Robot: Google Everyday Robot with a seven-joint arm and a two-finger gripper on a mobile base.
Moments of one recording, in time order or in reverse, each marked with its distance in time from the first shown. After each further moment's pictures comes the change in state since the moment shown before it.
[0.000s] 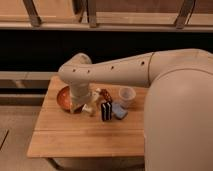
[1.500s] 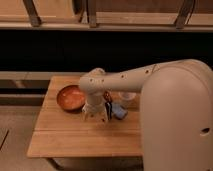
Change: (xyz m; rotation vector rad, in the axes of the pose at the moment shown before) arm -0.002 -0.059 0.087 0.005 0.126 0.115
